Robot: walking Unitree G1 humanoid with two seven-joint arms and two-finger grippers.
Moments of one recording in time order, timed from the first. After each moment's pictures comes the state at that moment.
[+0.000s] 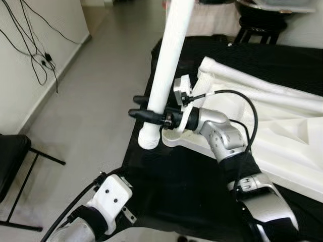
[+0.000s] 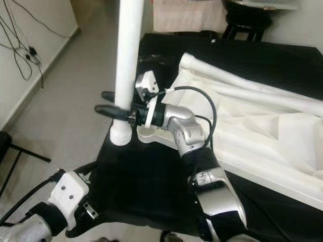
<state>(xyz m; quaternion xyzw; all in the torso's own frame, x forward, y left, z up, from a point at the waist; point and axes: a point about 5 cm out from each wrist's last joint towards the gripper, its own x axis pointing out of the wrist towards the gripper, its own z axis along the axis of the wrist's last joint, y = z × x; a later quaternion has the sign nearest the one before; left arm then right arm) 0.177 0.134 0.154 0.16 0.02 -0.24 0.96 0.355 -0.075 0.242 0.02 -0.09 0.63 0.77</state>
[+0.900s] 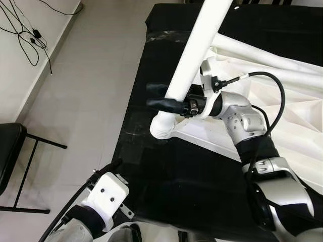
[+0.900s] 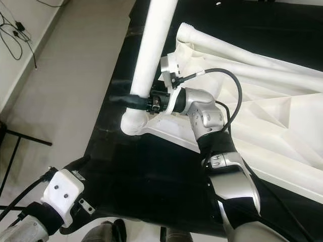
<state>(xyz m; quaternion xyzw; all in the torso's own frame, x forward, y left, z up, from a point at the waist) 0.168 0.134 0.159 0.17 0.01 -0.23 0.96 0.354 -0.093 0.273 -0.08 -0.14 0.68 0.72</state>
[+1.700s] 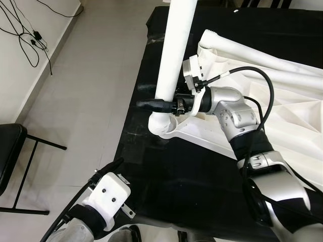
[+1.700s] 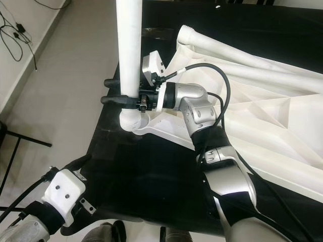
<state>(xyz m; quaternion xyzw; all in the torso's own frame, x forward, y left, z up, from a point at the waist) 0.168 0.132 0.161 0.17 0.00 -0.23 0.96 0.360 -0.083 0.272 -0.07 -0.10 0.67 0.73</state>
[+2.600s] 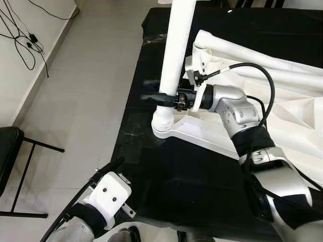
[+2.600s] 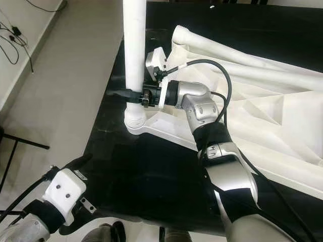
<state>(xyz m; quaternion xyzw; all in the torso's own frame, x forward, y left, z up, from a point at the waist) 0.170 0.132 0.163 0.18 -0.01 -0.23 0.96 0.369 -0.090 0.274 -0.07 -0.08 0.64 0.76</state>
